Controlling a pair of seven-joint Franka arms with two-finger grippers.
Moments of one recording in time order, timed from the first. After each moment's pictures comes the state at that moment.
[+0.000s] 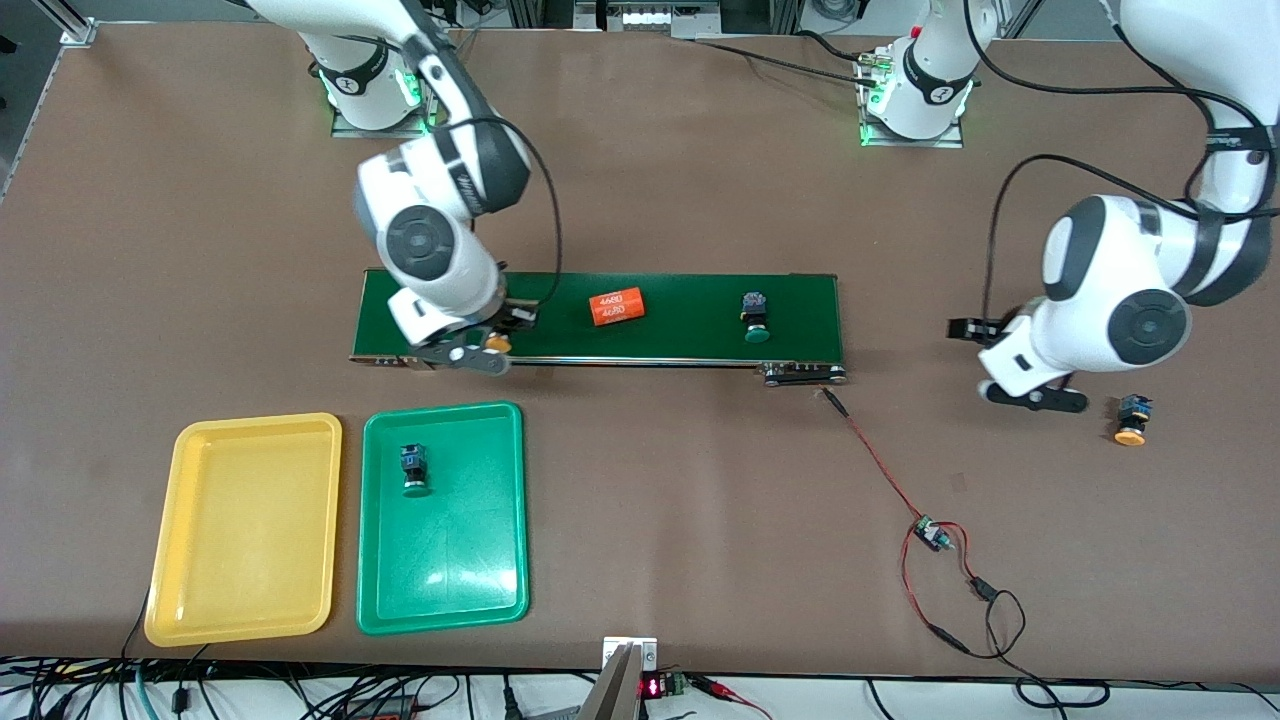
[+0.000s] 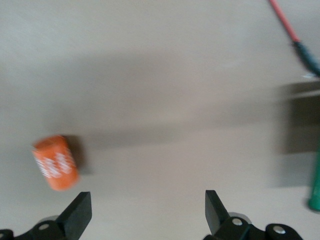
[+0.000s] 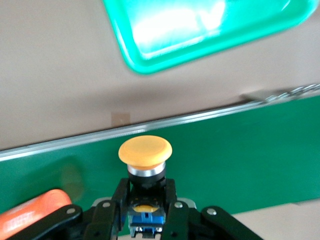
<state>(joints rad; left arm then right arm) 0.13 0.35 -0.15 -1.86 0.16 1.90 0.06 0.57 0.42 -0.11 -1.63 0.11 1.92 0.64</state>
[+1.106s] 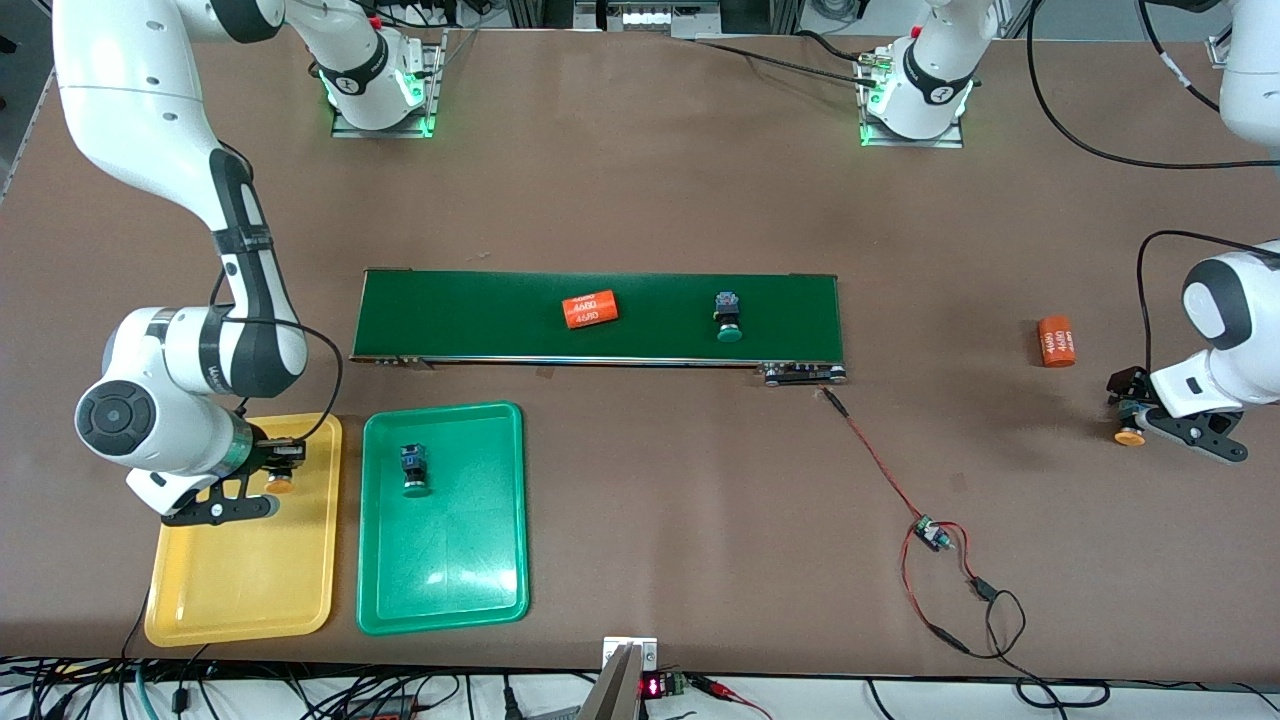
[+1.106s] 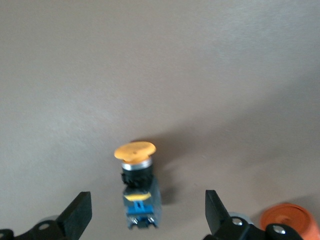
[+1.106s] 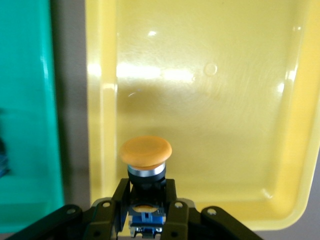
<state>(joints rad) 0.41 0.63 -0.02 -1.77 0.18 2.45 0.78 0.12 0.78 -0.13 -1.37 -0.04 2.11 -0.10</state>
